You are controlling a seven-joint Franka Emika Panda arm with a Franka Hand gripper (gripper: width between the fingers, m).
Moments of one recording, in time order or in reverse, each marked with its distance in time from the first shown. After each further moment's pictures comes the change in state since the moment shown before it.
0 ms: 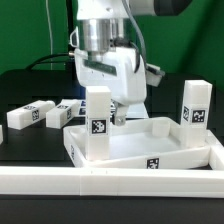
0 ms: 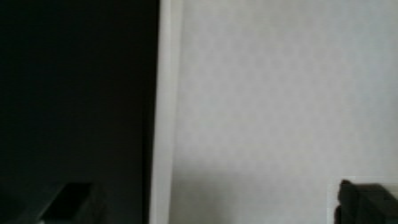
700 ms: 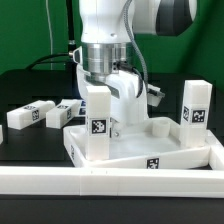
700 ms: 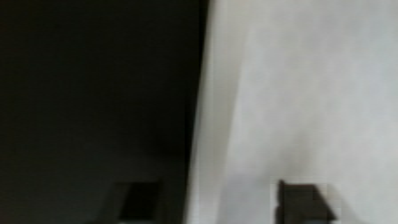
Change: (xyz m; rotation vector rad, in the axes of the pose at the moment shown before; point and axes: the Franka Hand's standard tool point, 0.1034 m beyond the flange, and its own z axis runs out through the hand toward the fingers) arm -0.003 0.009 0.022 -0.041 -0.008 -0.012
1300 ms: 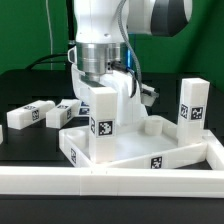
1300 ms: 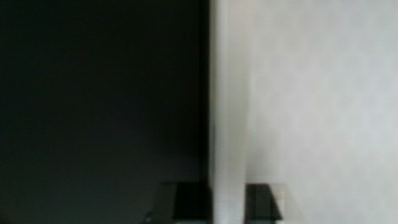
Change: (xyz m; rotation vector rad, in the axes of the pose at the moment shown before) arm 0.011 0.009 0.000 -0.008 0.004 -0.025
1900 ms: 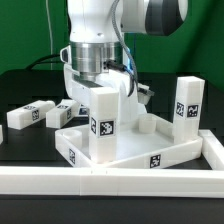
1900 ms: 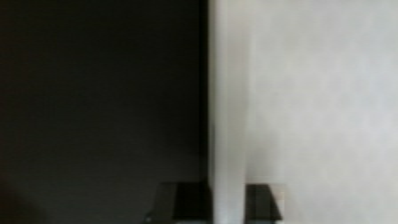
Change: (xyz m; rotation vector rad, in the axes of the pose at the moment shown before) arm 0.005 0.003 -0.001 -0.005 -0.006 -0.086
